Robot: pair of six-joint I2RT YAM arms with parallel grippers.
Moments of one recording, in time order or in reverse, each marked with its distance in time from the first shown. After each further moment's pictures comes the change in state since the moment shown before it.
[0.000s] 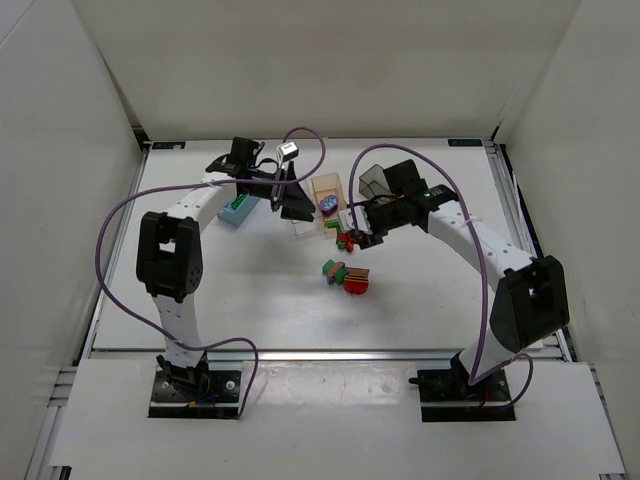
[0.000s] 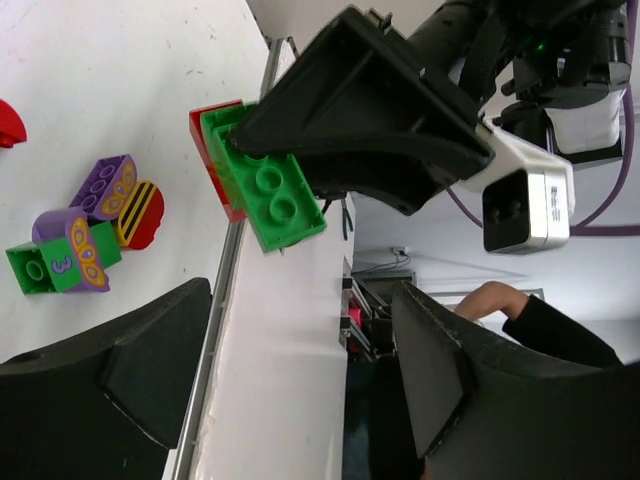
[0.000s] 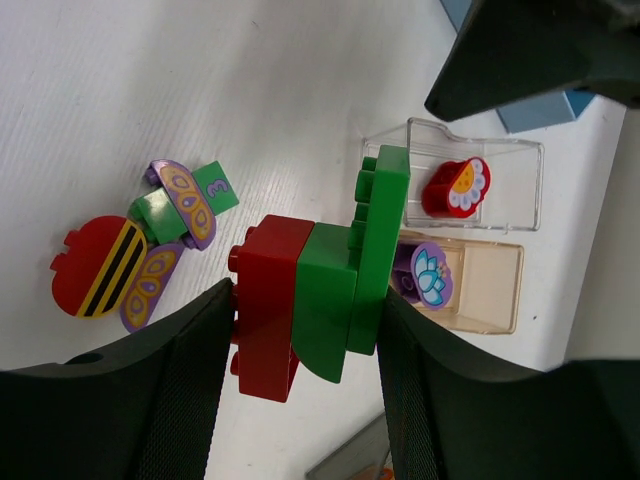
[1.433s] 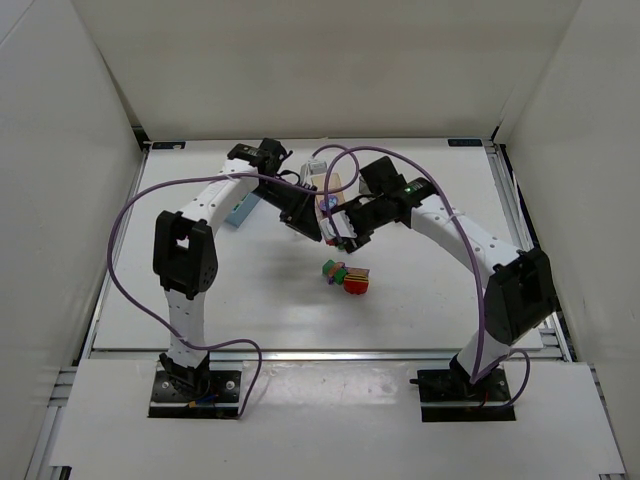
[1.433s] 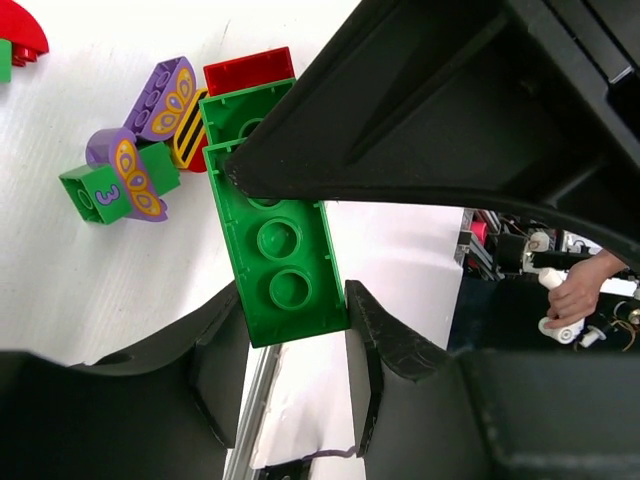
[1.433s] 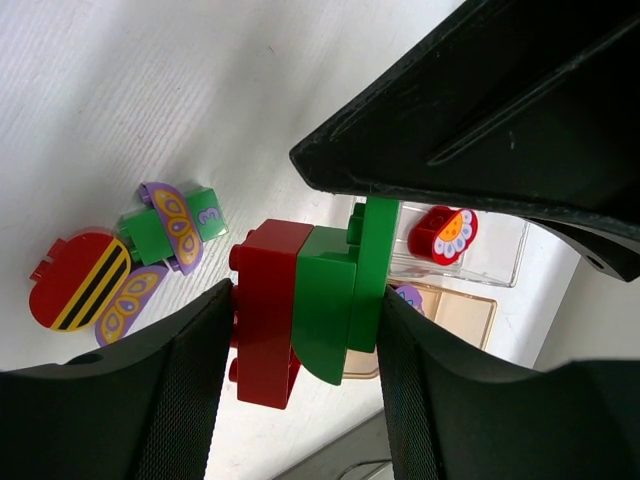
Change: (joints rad) left arm -0.136 0.078 0.287 -0.713 -0.324 0.644; right arm 0.118 0.074 0.139 -0.116 0.085 -0.104
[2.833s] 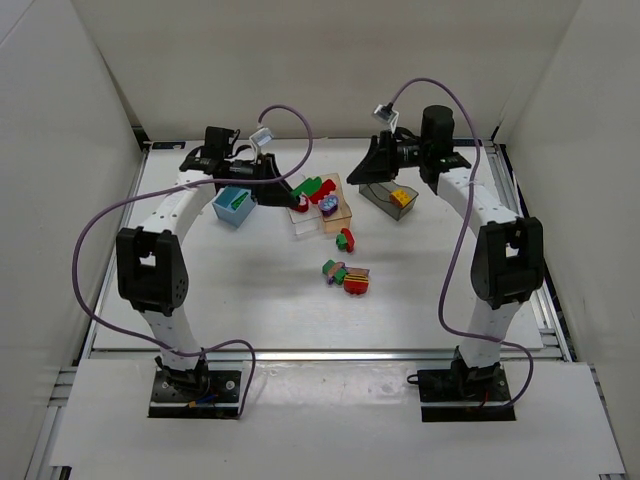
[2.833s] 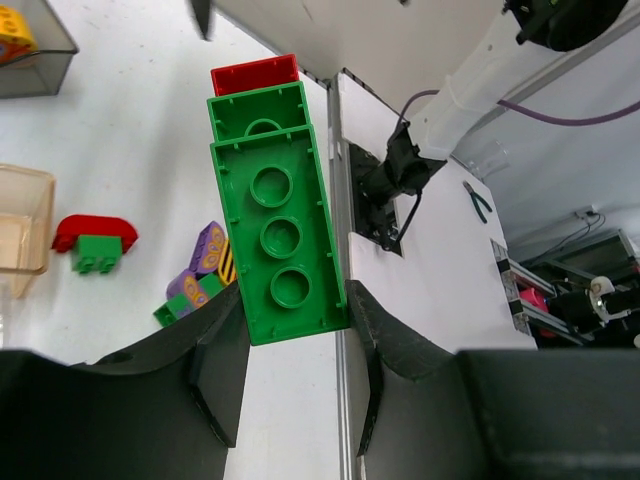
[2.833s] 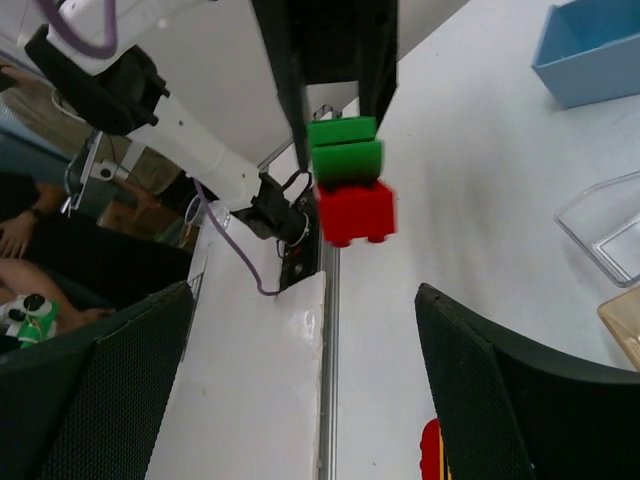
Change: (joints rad) left arm 0.212 -0.223 -0.296 0.679 0.370 -0.164; right arm -0.371 0.227 0.120 0.927 -0.755 2.151
